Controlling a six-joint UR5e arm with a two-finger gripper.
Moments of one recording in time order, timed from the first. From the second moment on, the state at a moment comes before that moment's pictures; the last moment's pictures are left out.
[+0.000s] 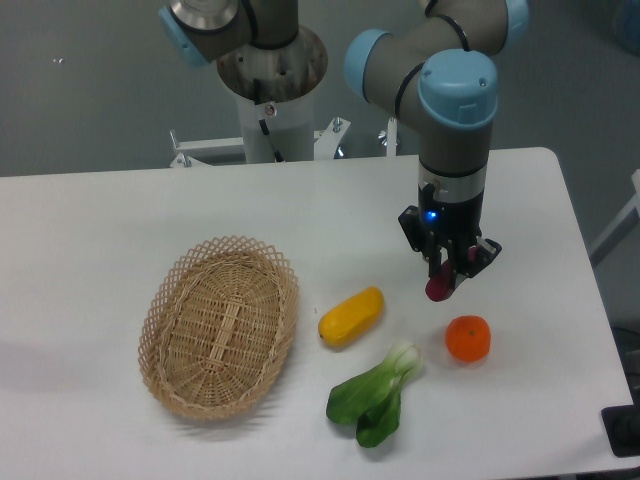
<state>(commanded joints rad) 2.61 -1.83 -1.63 -0.97 1.52 1.31</state>
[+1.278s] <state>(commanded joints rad) 2.73 -1.75 -2.04 -0.79 1.53 1.69</state>
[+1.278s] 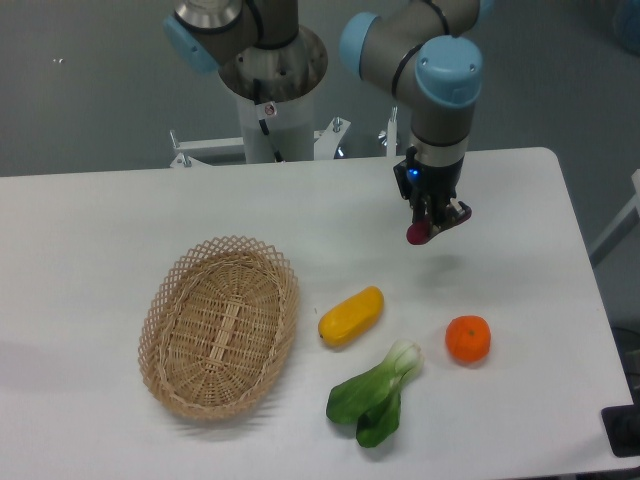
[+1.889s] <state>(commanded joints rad) 2.73 -1.82 -2.04 -0.79 1.52 1.69</state>
